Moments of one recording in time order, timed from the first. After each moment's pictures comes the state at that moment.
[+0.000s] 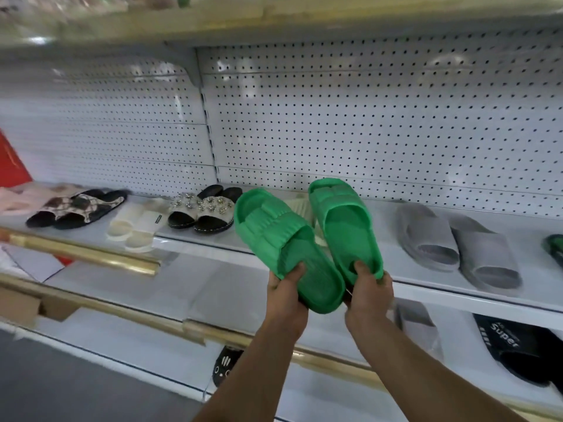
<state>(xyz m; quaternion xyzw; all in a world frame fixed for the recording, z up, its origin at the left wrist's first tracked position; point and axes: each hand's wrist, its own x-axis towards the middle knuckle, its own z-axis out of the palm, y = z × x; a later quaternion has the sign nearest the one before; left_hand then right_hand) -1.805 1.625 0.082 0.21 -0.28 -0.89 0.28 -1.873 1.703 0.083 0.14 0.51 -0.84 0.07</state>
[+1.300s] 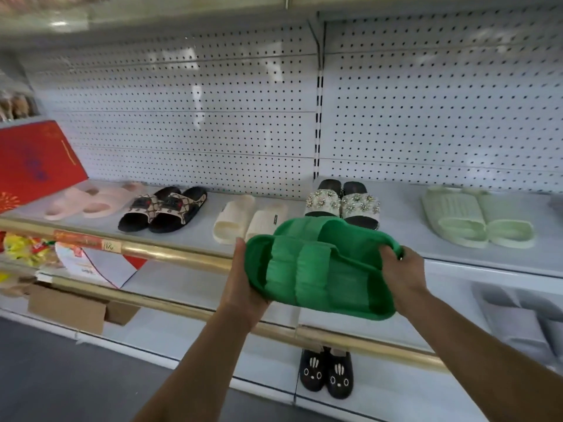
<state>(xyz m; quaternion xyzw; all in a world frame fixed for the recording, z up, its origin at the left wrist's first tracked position) -1.578 1.224 0.091 0.20 -0.39 -0.88 0.18 -1.738 1.410 0.094 0.01 0.78 -0.62 0.05</state>
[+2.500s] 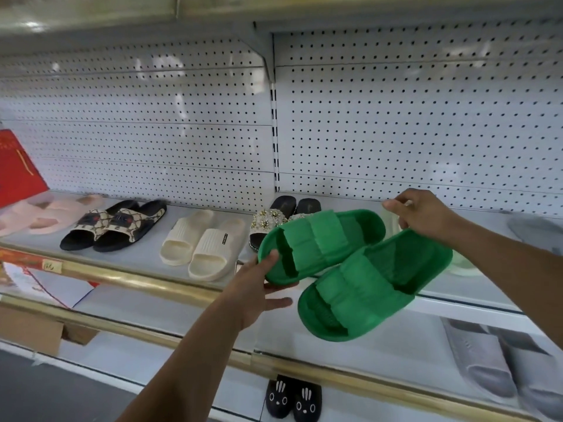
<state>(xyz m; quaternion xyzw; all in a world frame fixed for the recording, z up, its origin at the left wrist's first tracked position) -1.701 1.300 0.113 0.28 -0.50 -0.82 0.10 -1.935 1.511 0.185 -0.26 0.89 -0.38 0.05</state>
